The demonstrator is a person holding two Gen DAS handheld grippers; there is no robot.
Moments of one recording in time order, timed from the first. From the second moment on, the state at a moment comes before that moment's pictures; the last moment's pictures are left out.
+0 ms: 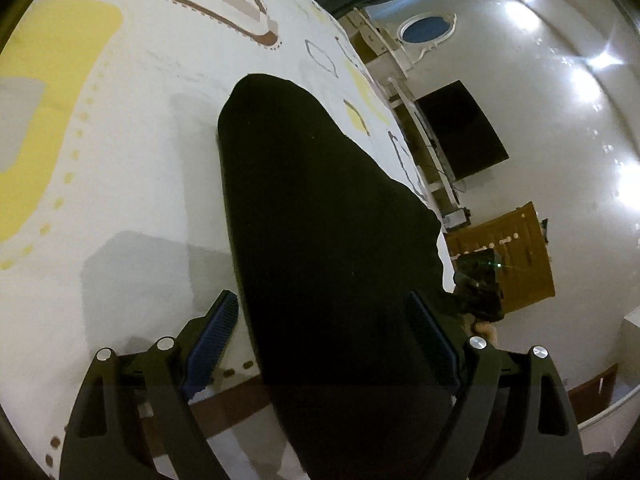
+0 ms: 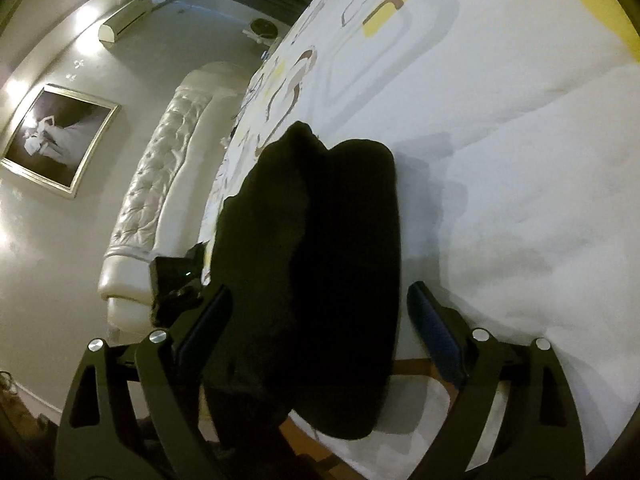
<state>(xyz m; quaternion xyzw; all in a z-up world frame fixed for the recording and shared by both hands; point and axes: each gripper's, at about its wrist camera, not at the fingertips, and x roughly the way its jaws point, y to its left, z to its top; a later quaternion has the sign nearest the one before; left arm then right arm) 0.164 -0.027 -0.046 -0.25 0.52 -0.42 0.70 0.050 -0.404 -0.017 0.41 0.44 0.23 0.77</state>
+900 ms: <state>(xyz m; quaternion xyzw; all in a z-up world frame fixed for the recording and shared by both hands) 0.167 -0.045 -0.051 -0.24 0.52 -0.45 0.69 0.076 -0.396 -0.019 0.37 0.47 0.27 0.75</state>
